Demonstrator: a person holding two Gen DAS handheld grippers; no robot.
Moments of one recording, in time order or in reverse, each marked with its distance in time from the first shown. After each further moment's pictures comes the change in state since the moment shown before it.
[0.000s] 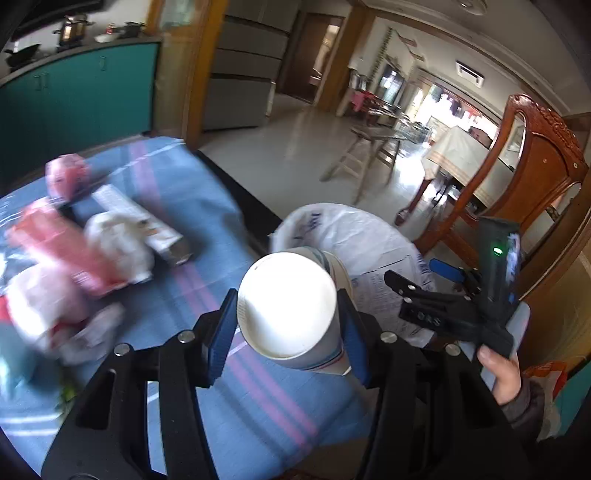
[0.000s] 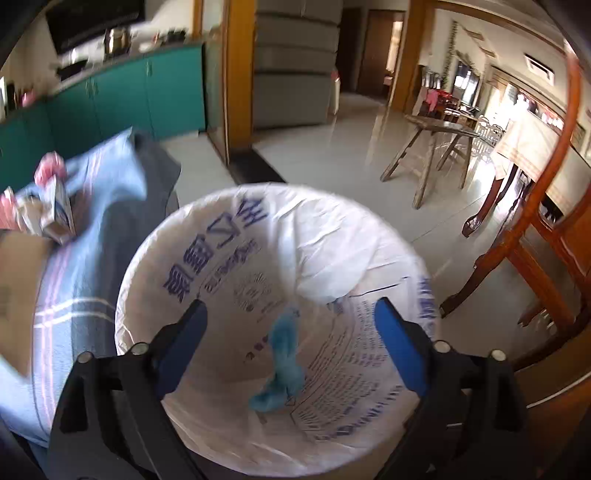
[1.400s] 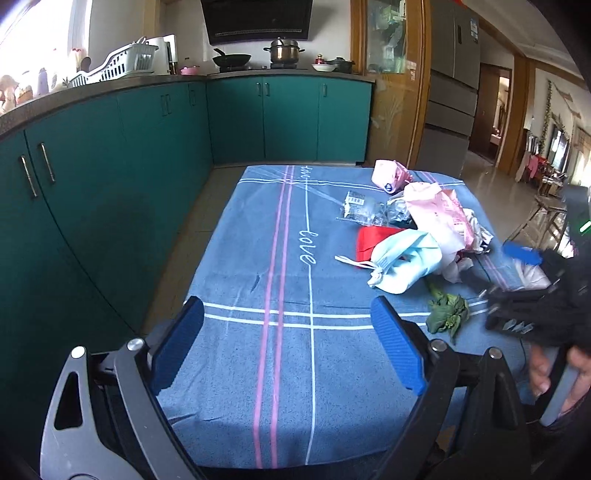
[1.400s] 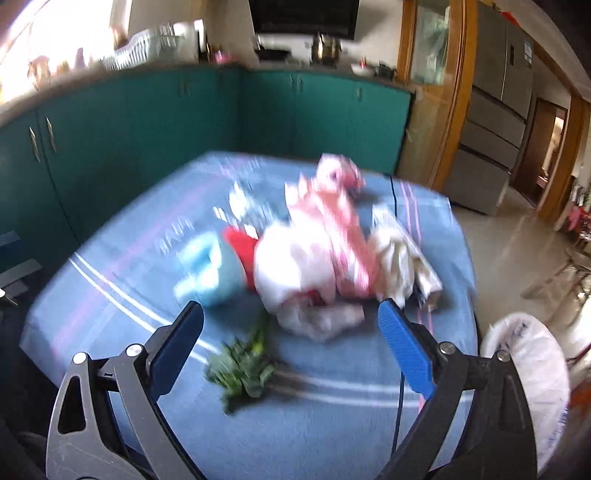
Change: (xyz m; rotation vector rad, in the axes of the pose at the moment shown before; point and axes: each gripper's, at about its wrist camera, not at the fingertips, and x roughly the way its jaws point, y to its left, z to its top) left arm -0.219 0.166 -0.136 -0.309 -0.198 0.730; right arm -0.076 0.310 -0.017 -0.493 -0.094 0.466
